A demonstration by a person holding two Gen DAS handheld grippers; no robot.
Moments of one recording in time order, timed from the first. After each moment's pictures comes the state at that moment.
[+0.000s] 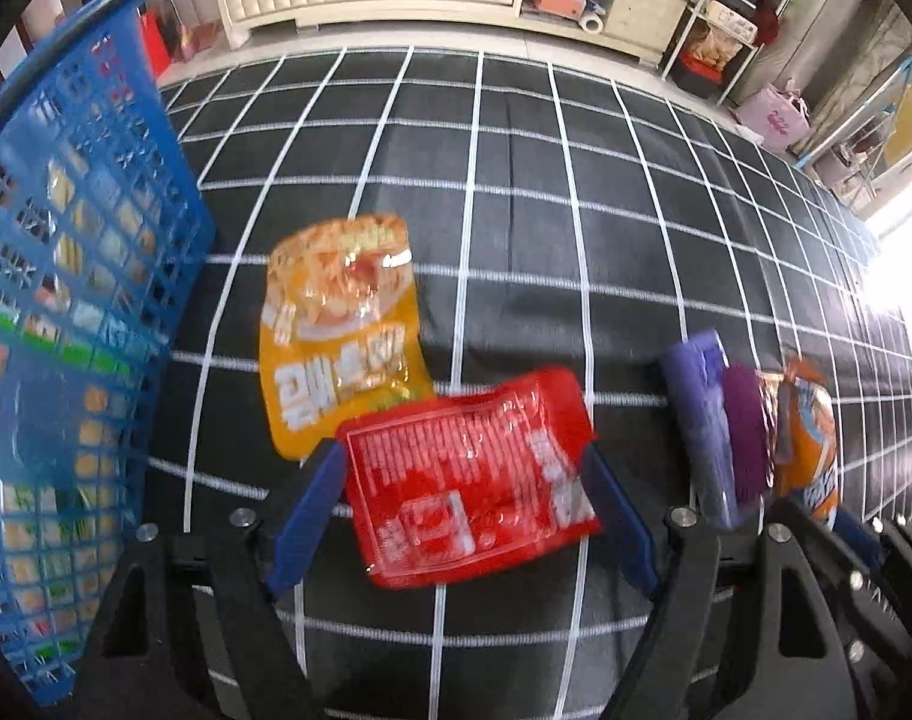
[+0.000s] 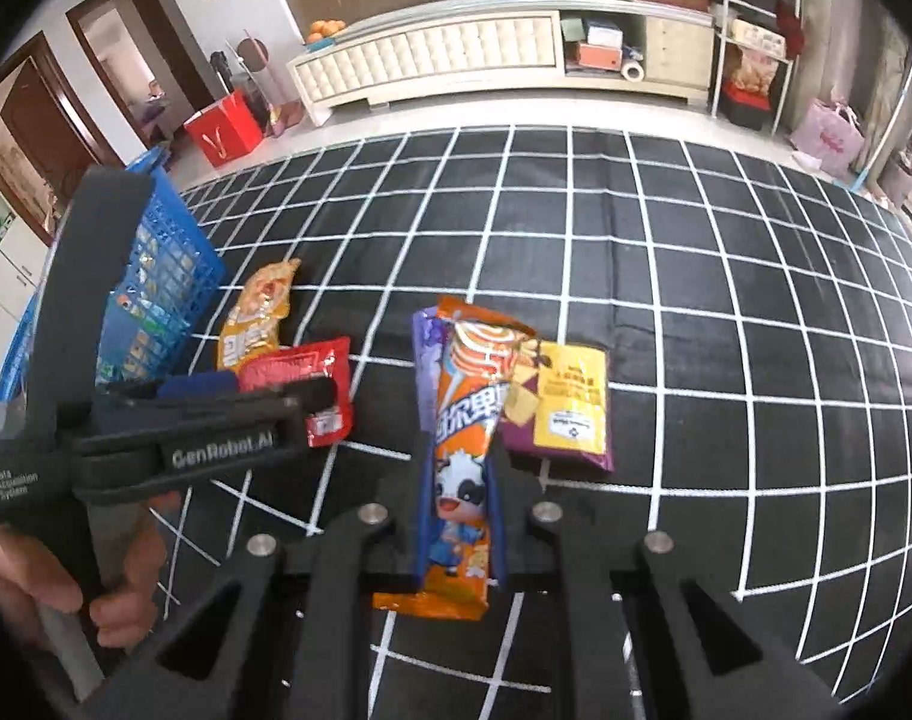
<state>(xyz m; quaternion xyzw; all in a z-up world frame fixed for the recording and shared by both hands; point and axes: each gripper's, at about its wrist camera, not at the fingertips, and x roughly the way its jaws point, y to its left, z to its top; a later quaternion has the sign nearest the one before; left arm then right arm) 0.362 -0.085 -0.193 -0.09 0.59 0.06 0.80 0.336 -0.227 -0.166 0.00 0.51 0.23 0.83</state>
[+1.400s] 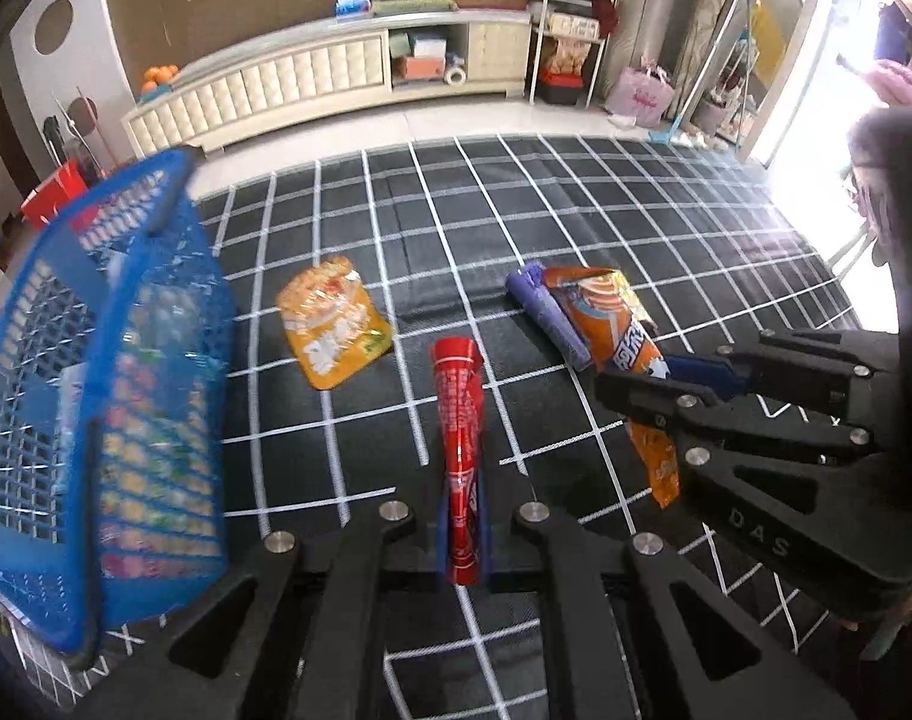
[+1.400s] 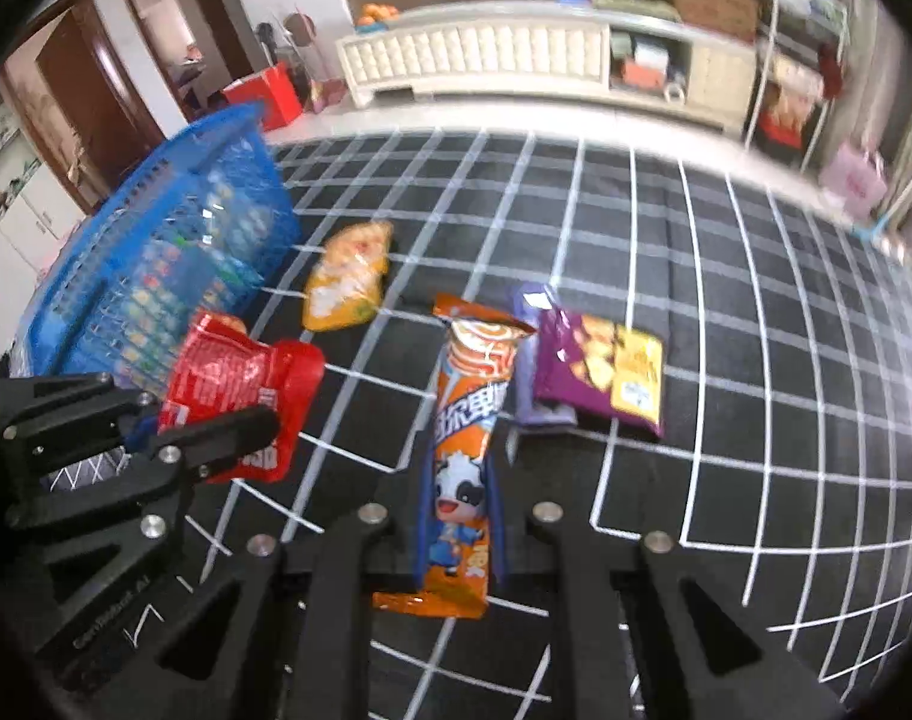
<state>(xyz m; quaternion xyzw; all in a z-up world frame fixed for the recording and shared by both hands) 0.261 -0.098 -0.112 0.02 0.51 -0.07 0.86 0.286 -0.197 -0.126 -0.05 0.49 0.27 0.83</state>
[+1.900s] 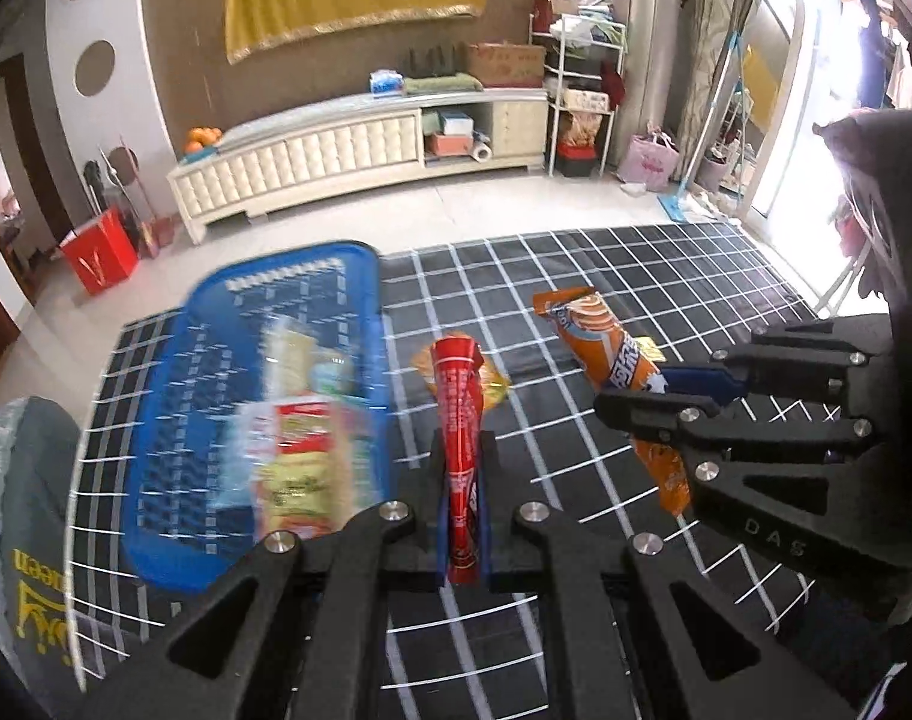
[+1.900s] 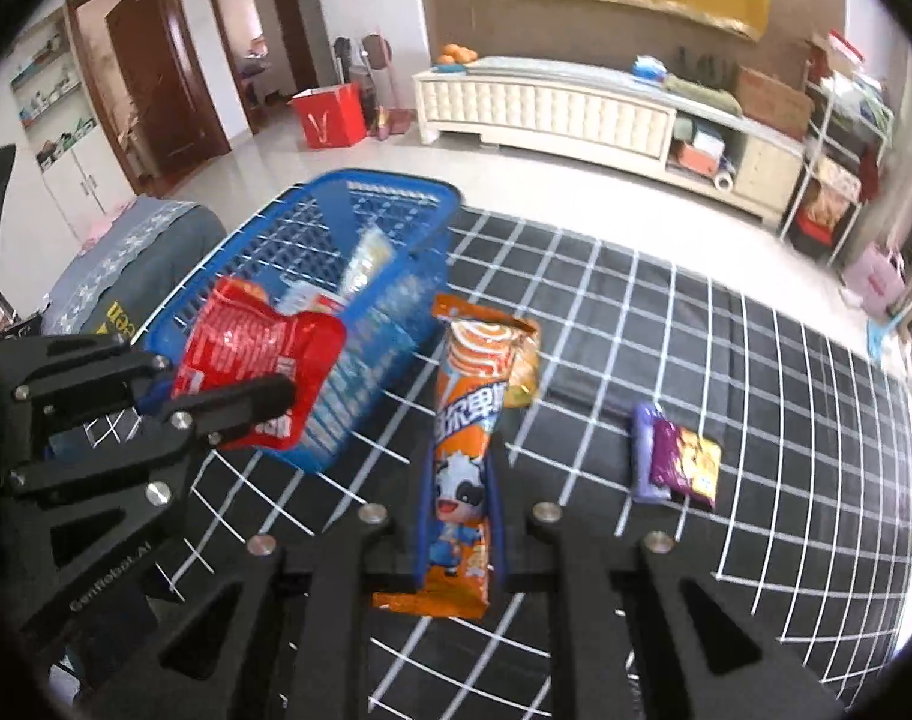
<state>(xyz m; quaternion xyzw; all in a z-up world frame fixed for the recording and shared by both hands) 0.201 -0.015 -0.018 0.04 0.43 -0.05 0.90 0.235 -0.114 -0.036 -0.10 0.43 0.31 0.84</state>
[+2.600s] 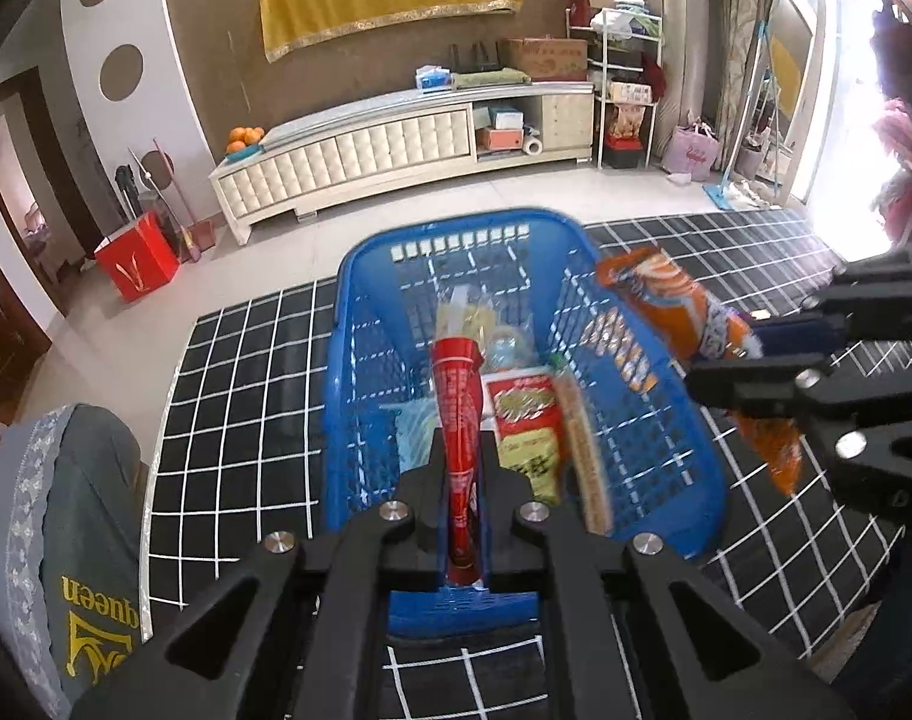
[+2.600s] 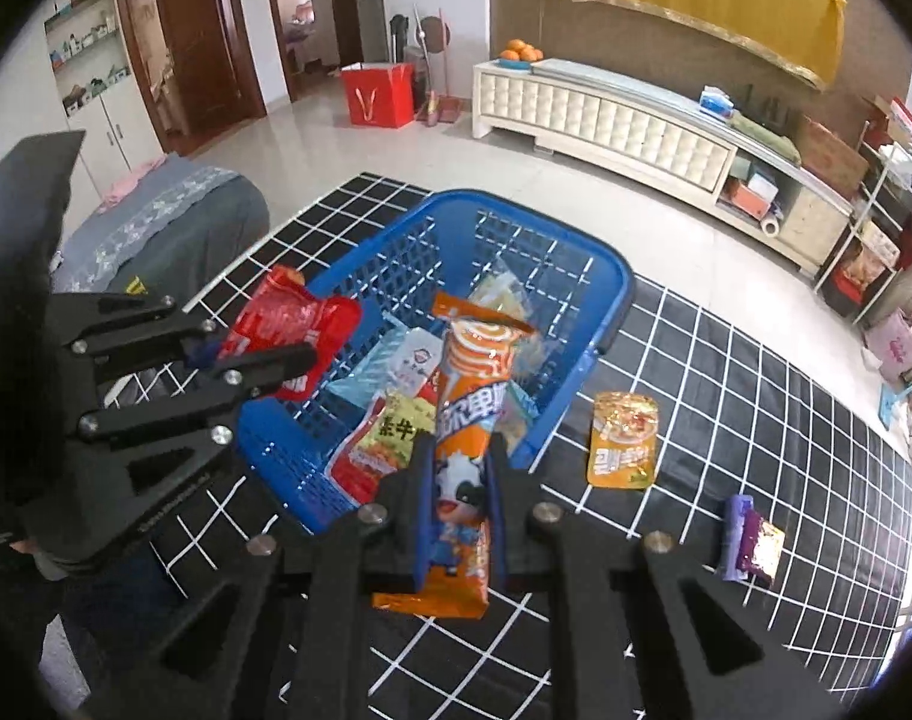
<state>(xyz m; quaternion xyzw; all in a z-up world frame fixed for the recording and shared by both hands) 0.208 0.111 -0.044 0.07 0.43 -0.02 0.90 0.229 0.006 -0.031 -0.15 0.43 0.34 0.82</state>
